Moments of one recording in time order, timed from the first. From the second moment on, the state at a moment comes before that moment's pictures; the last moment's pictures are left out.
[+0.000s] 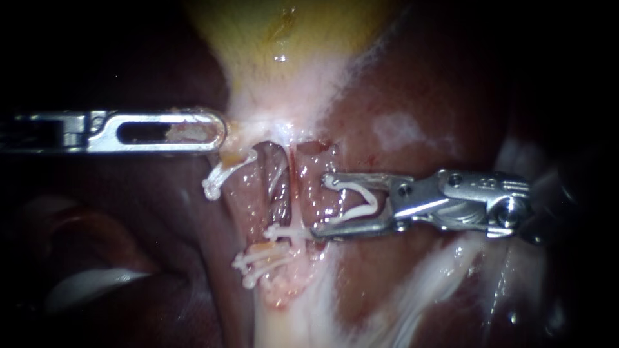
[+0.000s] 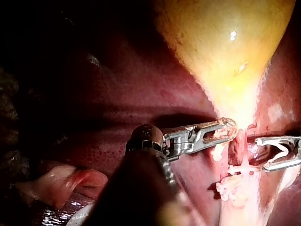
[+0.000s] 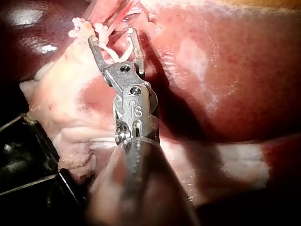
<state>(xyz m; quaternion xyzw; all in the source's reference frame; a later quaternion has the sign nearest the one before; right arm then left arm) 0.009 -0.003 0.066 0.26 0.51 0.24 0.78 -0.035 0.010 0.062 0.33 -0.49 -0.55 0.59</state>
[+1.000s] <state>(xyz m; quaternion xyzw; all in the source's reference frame) 0.014 -0.005 0.069 0.36 0.55 0.26 0.71 -0.035 0.010 0.062 0.33 -0.49 -0.55 0.59</state>
